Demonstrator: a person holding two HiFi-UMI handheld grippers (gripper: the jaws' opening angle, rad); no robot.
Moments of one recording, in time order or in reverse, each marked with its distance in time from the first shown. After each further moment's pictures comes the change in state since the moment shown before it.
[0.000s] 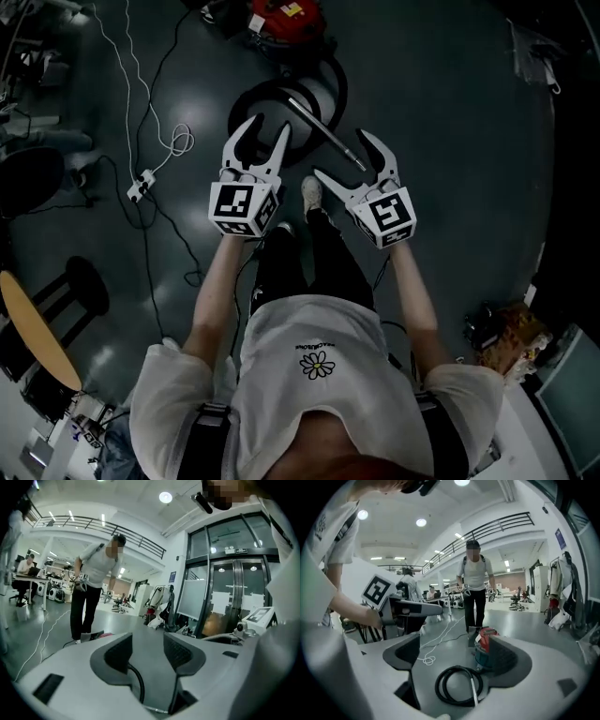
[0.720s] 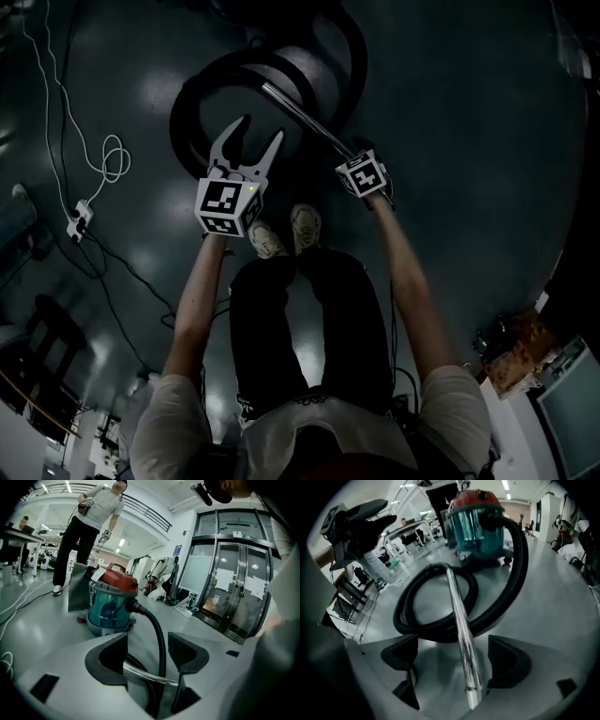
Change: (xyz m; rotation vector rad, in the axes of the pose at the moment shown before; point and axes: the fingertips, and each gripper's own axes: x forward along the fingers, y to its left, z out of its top) left arm 0.213 0.152 -0.445 -0.059 0.242 -0.096; right arm 0.272 -0.177 -0.628 0.168 0.778 -0.012
